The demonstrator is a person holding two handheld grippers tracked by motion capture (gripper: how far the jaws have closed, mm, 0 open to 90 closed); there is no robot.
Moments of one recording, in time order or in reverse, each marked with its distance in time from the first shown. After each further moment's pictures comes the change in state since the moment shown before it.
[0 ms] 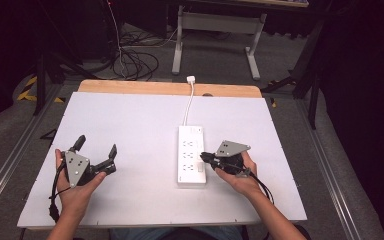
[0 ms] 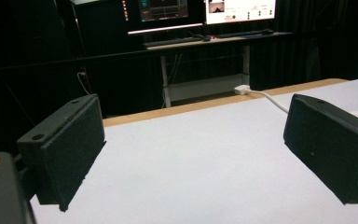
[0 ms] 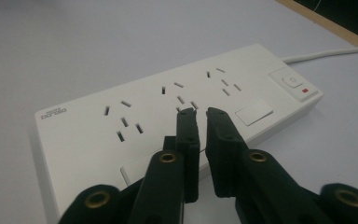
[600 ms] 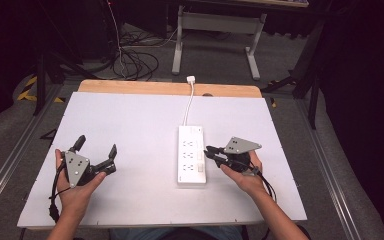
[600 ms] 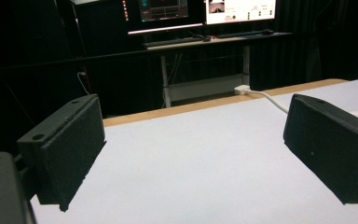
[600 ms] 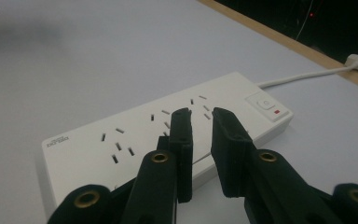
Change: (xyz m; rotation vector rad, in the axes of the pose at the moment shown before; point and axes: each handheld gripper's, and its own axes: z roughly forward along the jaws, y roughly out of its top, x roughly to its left) left arm 0.000 0.000 0.000 0.000 0.001 0.000; right arm -0.009 0.004 -0.019 -0.110 -0.025 0.036
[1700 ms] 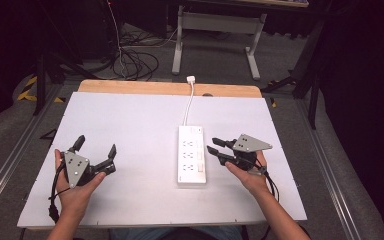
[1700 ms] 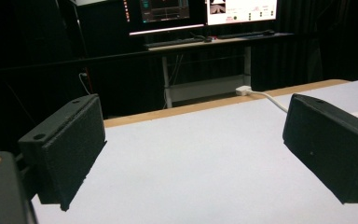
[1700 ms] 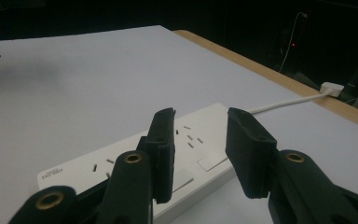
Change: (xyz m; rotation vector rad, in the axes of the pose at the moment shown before) left arm 0.001 0.000 -0.001 -0.001 0.008 0.002; right arm -0.008 0.003 -0.013 -0.131 -0.026 0.029
